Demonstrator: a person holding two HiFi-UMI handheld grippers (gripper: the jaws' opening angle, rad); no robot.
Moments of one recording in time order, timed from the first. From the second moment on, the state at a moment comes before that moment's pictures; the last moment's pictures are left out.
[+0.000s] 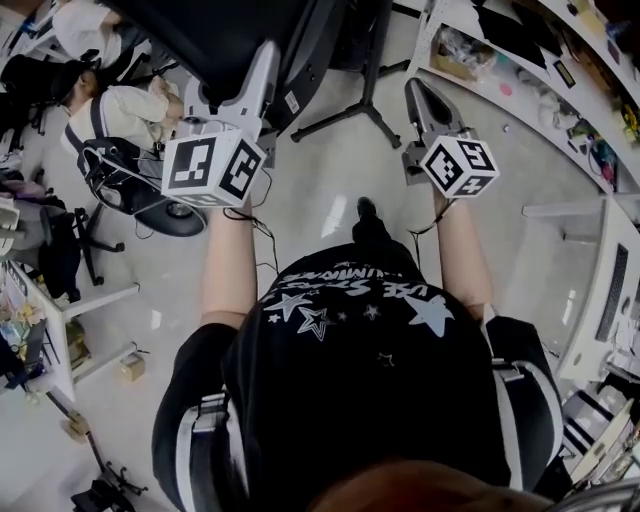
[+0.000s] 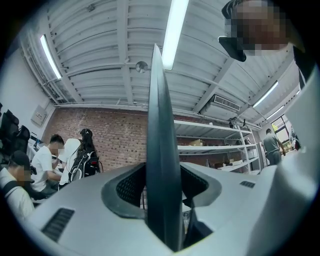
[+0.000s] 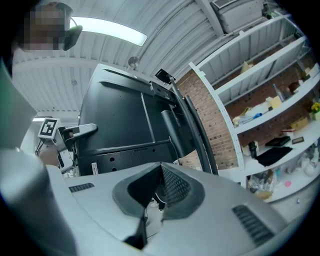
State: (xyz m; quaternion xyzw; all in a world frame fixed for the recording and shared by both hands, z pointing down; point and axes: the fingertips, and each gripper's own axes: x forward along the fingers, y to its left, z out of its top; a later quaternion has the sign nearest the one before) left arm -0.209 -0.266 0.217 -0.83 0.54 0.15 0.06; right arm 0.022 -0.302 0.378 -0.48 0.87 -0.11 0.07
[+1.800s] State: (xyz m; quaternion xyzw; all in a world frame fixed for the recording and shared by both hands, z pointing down) left arm -0.109 -0.025 0.221 -0.79 0.59 0.15 0.08; right arm 0.150 -0.068 0.384 -0.44 0.89 -0.12 0.06
